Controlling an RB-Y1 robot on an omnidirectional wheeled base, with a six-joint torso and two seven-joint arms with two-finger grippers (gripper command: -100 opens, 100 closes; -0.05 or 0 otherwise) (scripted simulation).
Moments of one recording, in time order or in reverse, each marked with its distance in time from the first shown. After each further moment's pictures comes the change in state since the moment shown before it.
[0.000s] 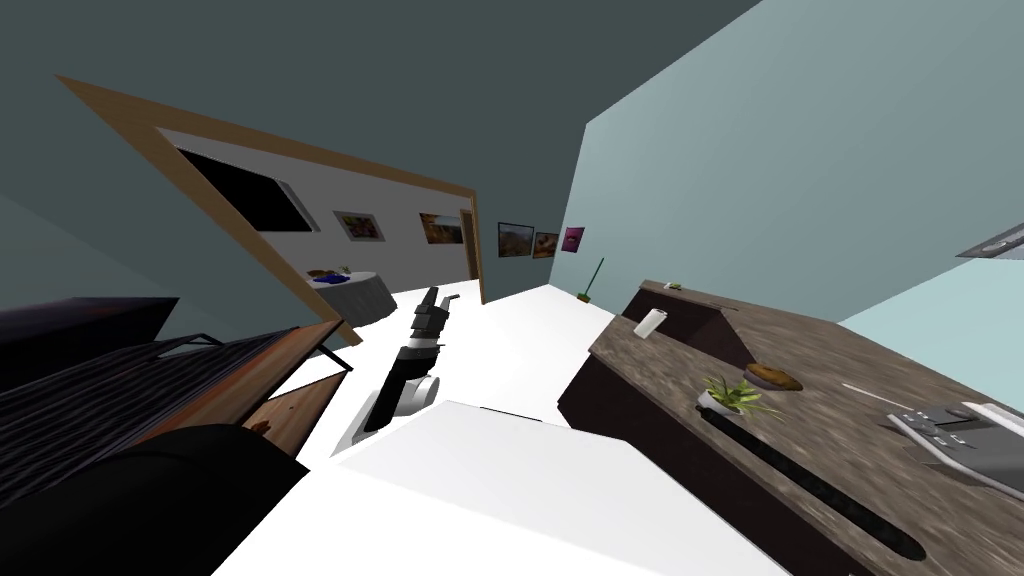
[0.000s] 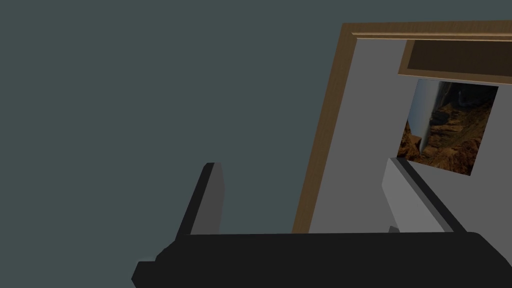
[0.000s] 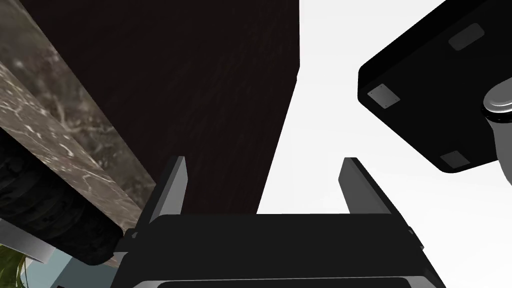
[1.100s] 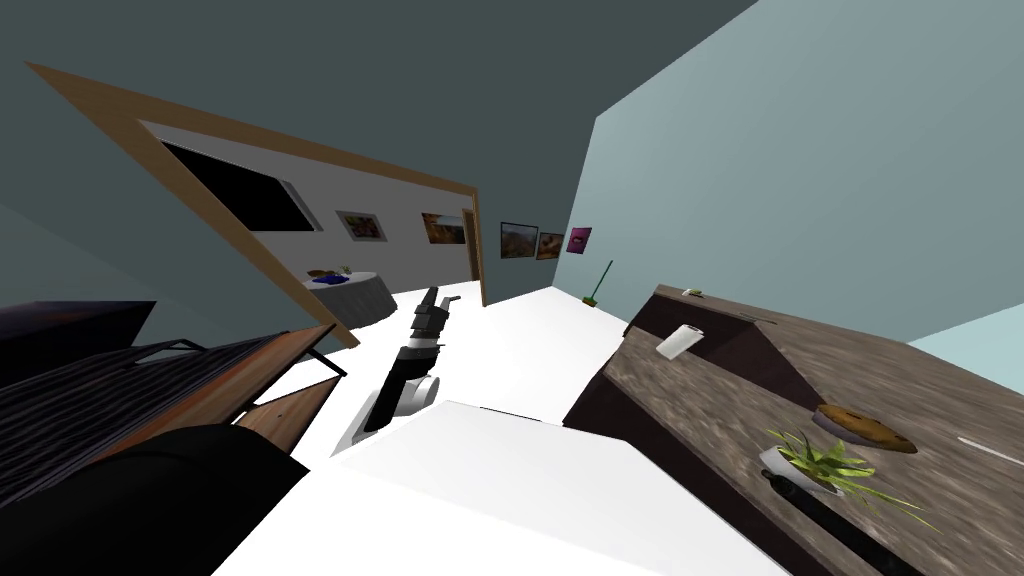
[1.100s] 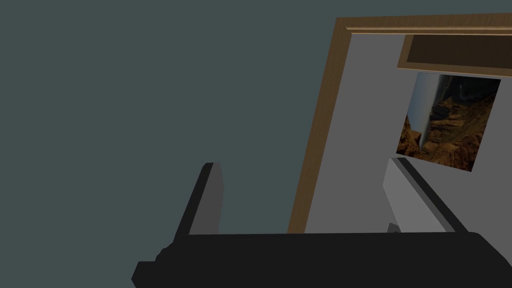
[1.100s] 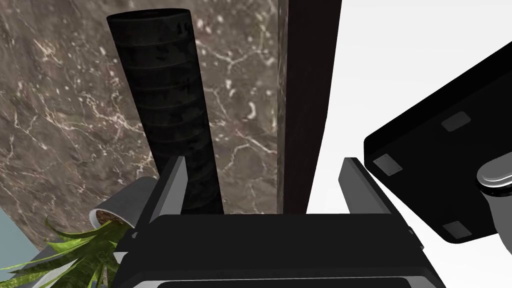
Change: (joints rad) left arm 0.000 0.000 0.000 0.000 0.000 0.000 0.000; right arm -0.049 -0.136 -0.028 0.234 0.145 -0.092 -0.046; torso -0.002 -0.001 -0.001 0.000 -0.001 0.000
